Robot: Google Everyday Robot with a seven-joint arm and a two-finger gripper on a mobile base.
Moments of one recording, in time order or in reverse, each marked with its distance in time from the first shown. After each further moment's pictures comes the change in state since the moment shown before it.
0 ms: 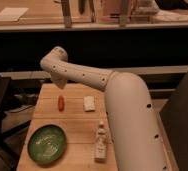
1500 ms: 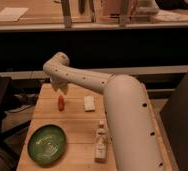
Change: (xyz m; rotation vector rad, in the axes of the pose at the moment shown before) arm -0.014 -0.003 0.030 0.022 -0.063 -0.073
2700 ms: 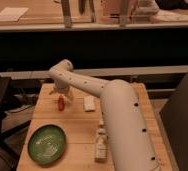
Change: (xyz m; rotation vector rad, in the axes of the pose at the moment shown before) arm -0.012 0.007 0.058 0.031 -0.117 -0.061
